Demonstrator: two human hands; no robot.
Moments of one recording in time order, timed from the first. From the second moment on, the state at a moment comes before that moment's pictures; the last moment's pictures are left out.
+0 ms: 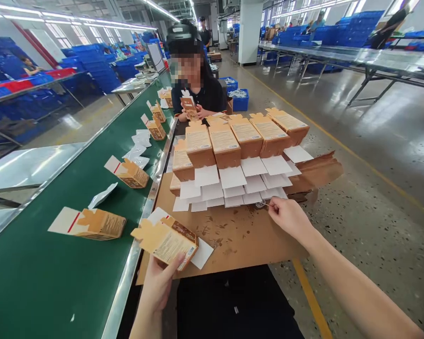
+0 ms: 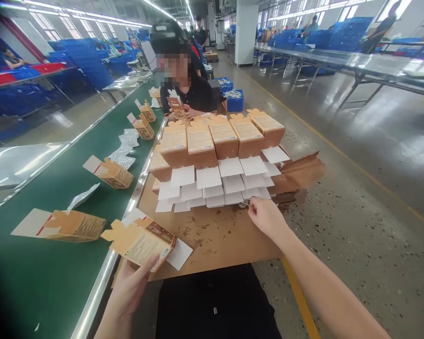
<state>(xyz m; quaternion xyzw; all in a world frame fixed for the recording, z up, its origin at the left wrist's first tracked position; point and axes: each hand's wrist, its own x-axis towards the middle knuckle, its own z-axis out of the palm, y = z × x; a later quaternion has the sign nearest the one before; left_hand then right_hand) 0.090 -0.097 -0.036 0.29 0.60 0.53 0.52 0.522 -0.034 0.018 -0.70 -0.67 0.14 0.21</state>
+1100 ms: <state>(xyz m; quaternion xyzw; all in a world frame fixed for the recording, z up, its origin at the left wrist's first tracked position) 0.152 -0.109 -0.041 0.37 0.63 0.54 0.42 0.389 -0.132 -0.056 -0.53 -0.71 0.27 0.38</state>
